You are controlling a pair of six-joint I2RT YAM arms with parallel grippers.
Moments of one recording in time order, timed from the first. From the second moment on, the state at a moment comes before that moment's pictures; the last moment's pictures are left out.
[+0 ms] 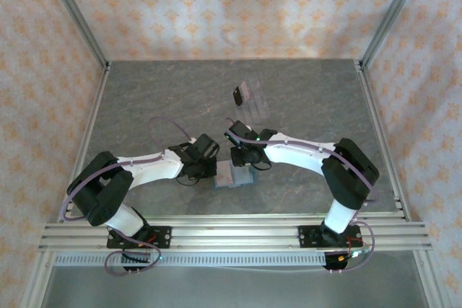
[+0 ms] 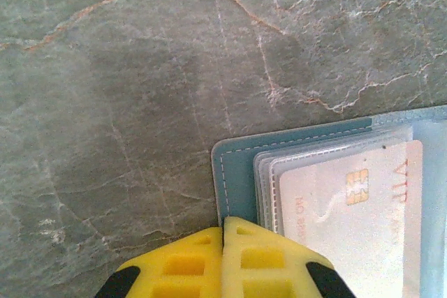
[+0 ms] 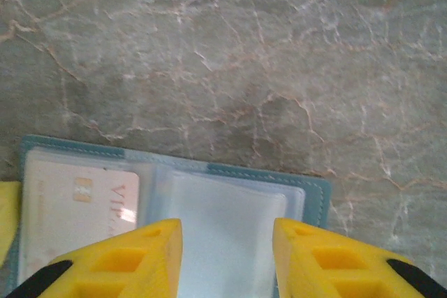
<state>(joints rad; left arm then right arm) -0.69 1.54 0.72 -0.37 -0.01 -0.83 0.87 1.71 1.11 -0.58 0.11 0.58</state>
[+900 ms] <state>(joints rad) -0.69 1.54 0.72 -0.37 -0.01 -0.83 0.88 1.81 1.09 -0.49 0.12 0.61</state>
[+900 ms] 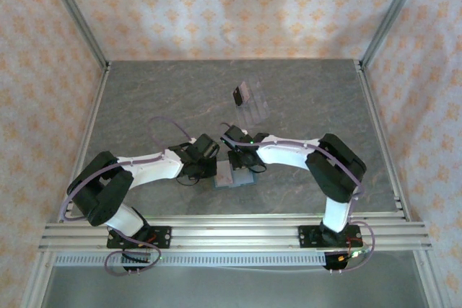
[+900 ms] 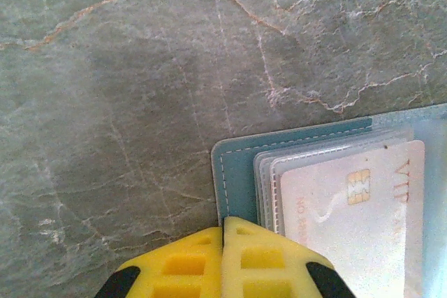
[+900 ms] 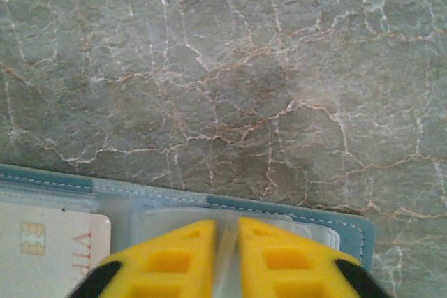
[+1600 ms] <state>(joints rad) -0.69 1.54 0.71 -0.35 -0.01 -0.83 0.89 1.76 1.12 -0.50 0.00 0.64</state>
